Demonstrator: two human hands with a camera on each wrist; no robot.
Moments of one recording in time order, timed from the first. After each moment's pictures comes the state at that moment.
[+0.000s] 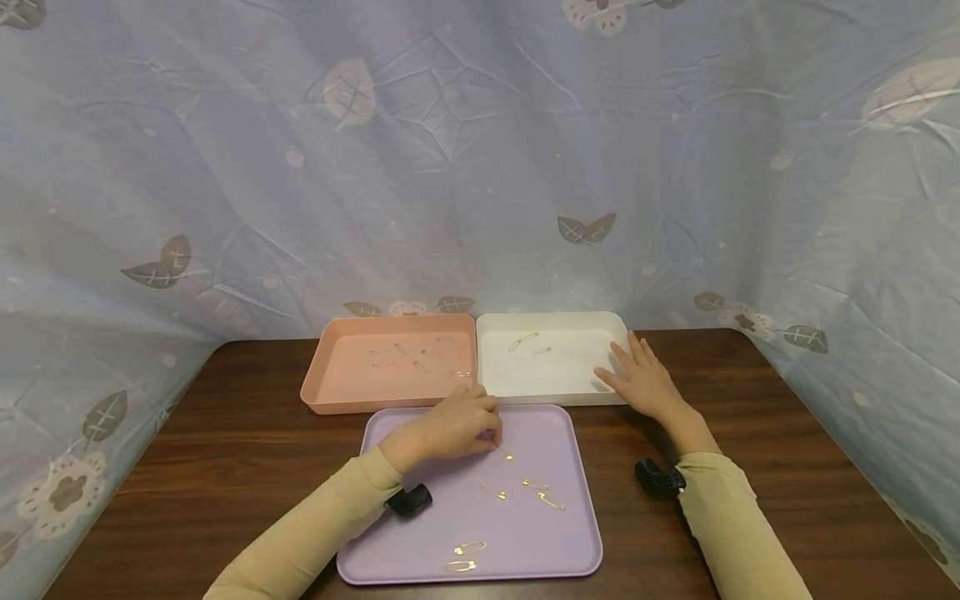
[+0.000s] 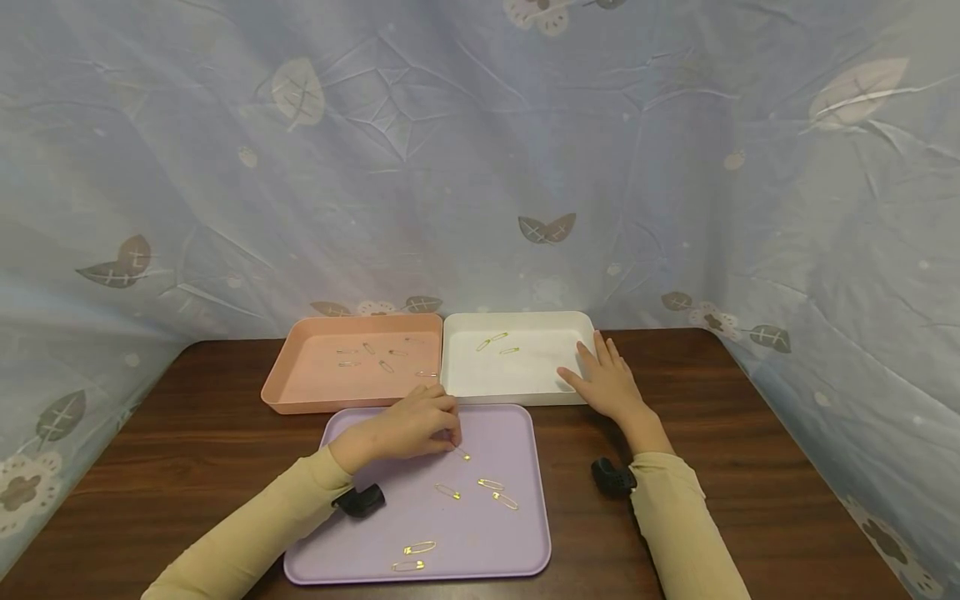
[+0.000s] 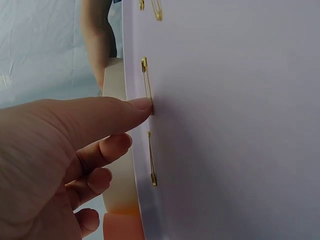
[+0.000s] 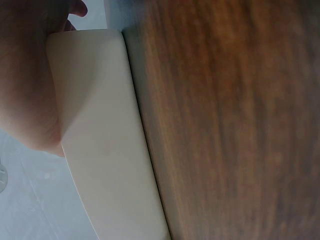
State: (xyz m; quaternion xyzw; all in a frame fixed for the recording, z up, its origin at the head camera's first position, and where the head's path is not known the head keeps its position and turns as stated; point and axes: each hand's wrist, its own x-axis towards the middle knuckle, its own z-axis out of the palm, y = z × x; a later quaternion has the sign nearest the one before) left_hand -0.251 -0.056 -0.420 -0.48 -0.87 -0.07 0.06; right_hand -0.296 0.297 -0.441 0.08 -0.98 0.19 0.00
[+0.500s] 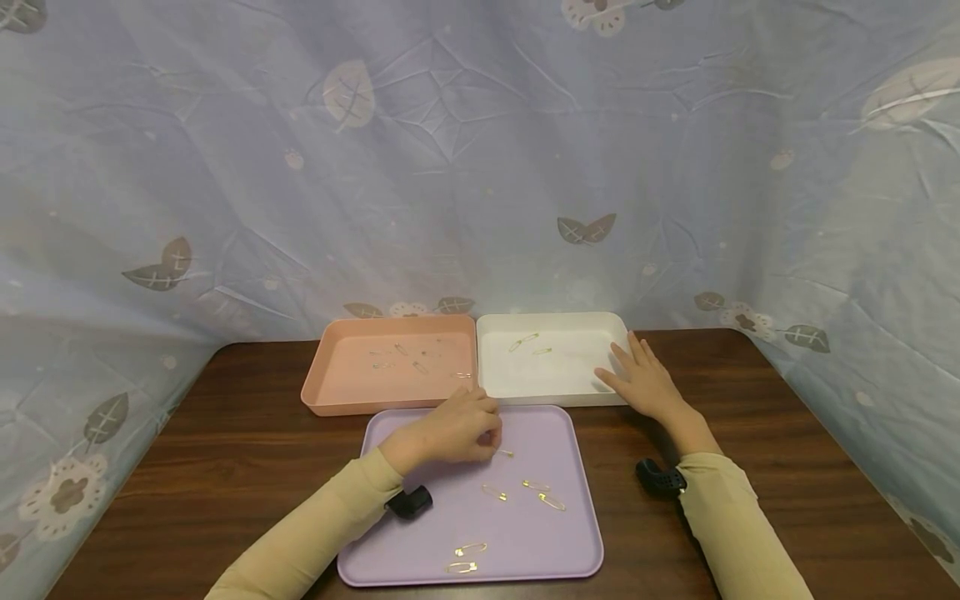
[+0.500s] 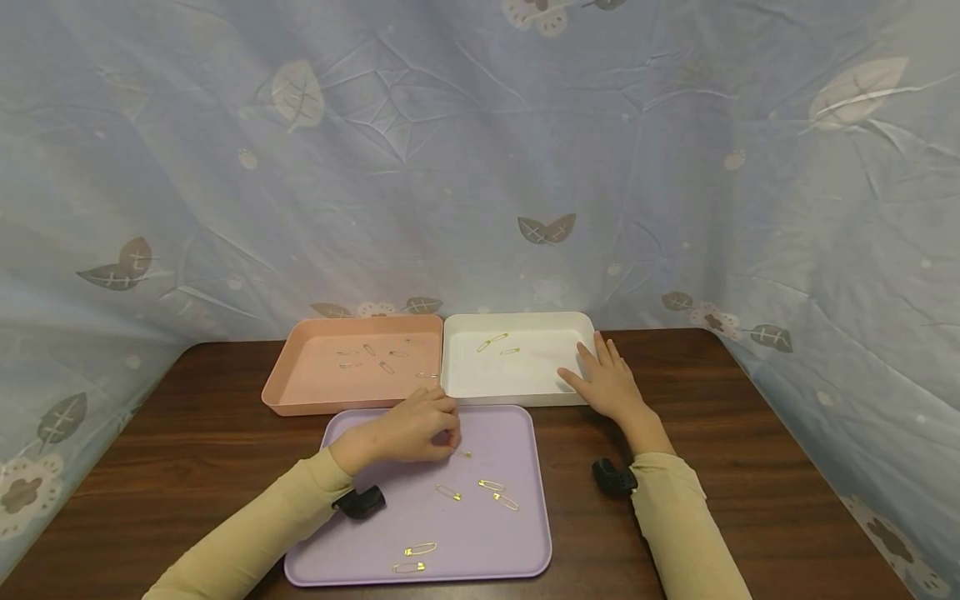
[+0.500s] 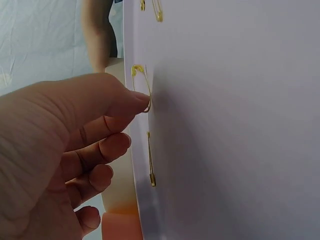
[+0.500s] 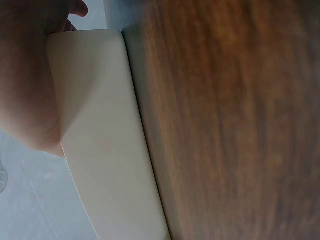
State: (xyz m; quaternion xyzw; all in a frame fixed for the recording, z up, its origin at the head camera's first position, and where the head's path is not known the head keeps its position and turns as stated) left_hand -0.251 -0.054 -0.421 -0.48 -0.88 -0.05 0.05; right_hand -0.296 0.297 -0.443 0.09 -0.98 0.19 0.01
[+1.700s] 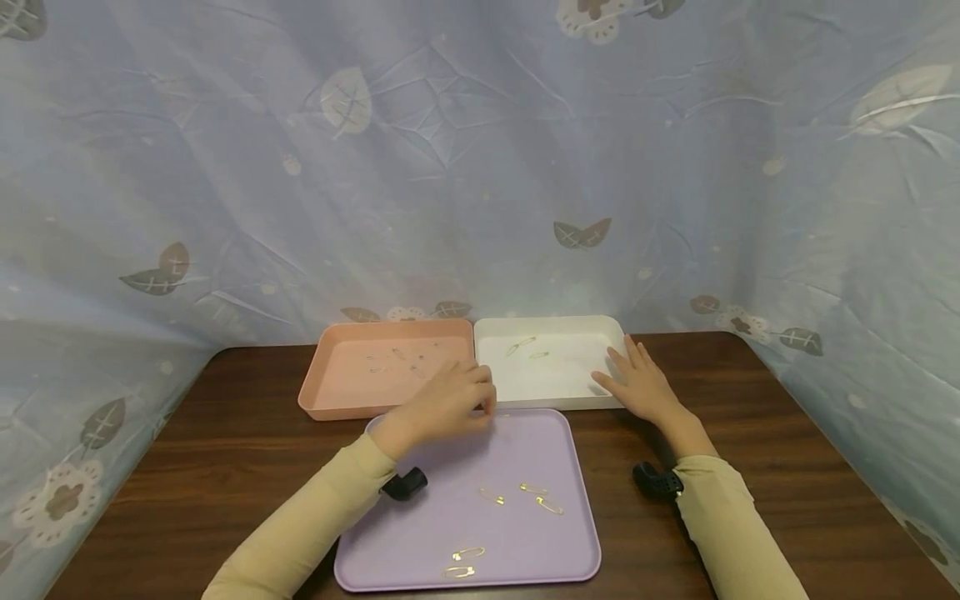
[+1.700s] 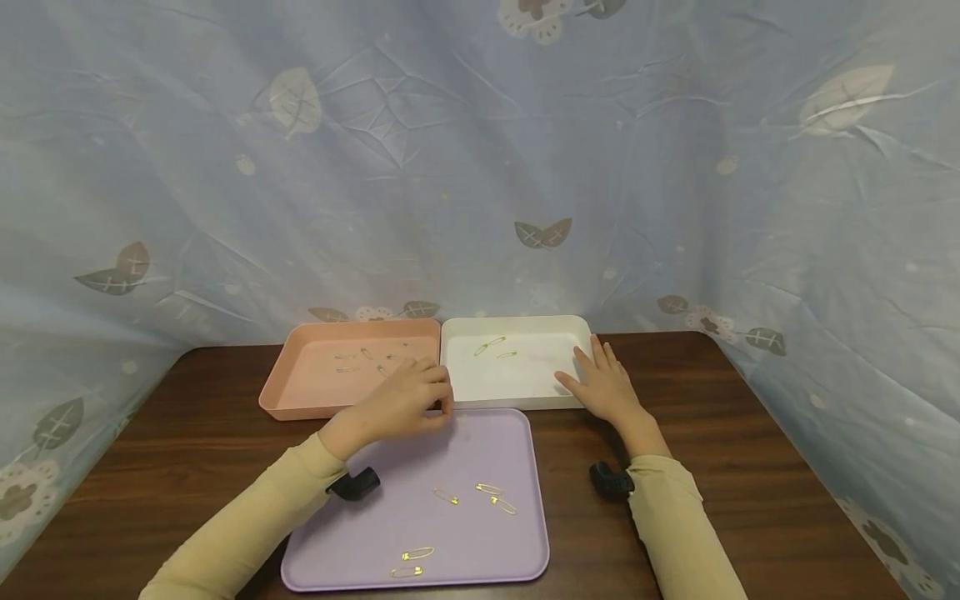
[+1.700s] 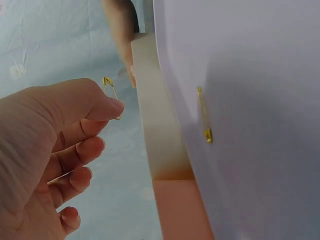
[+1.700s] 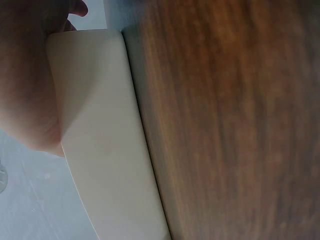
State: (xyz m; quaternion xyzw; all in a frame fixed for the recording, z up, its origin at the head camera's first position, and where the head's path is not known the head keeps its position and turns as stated) left_hand -0.264 -0.059 -0.389 -0.46 -0.87 -0.08 0.14; right_hand -0.297 0.298 -0.445 0.08 -0.98 0.19 0.01
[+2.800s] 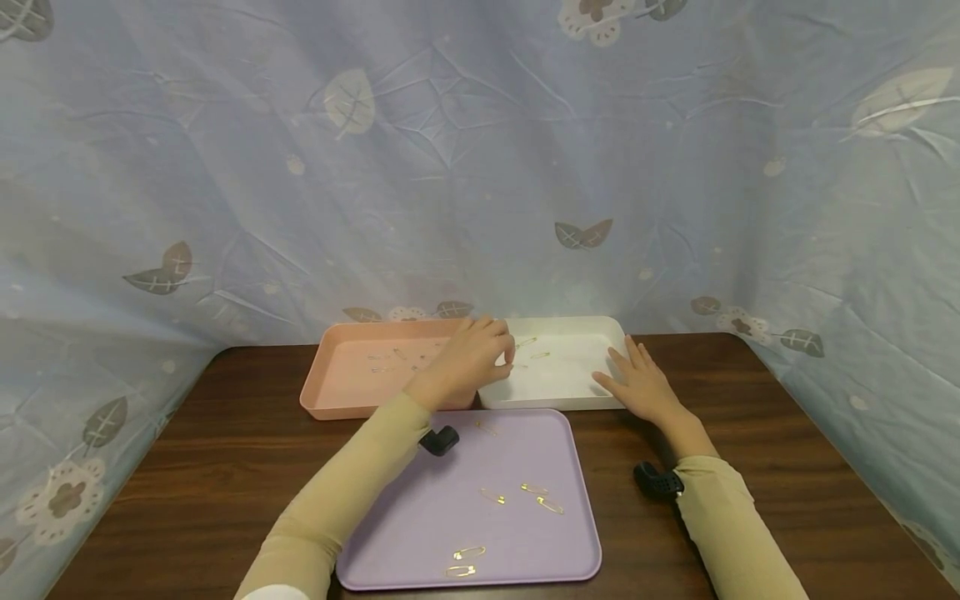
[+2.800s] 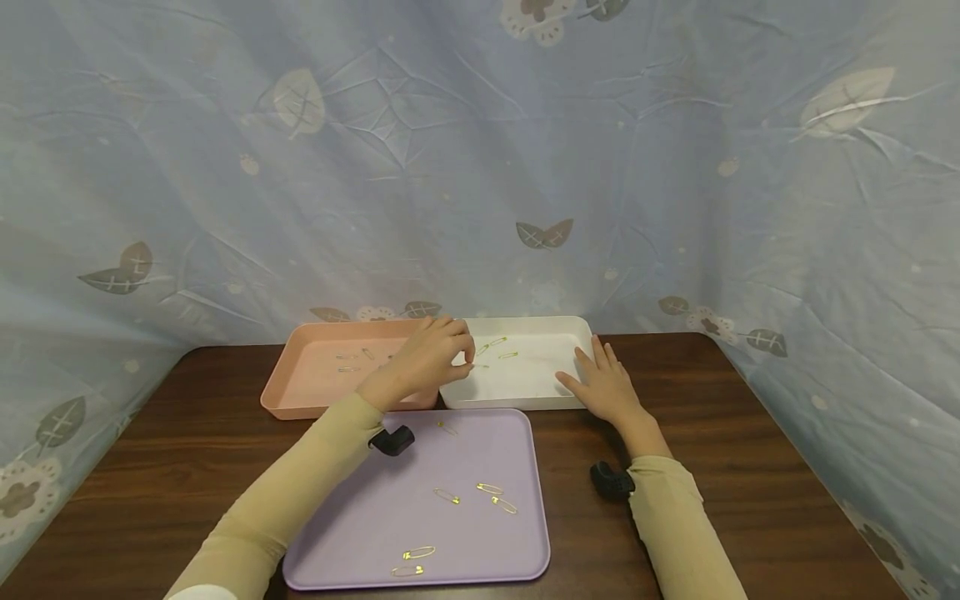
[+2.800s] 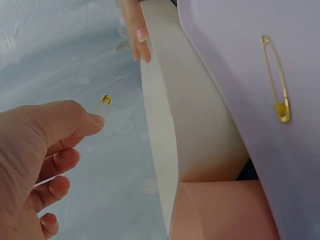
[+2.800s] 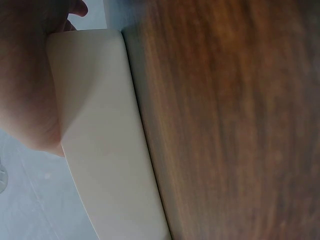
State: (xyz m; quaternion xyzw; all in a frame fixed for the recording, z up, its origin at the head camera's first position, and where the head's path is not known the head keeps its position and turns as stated) left_hand -0.313 -0.027 -0.366 -0.40 -0.91 -0.05 0.14; right_hand -0.297 0.297 -0.442 0.08 -0.98 0.19 0.00
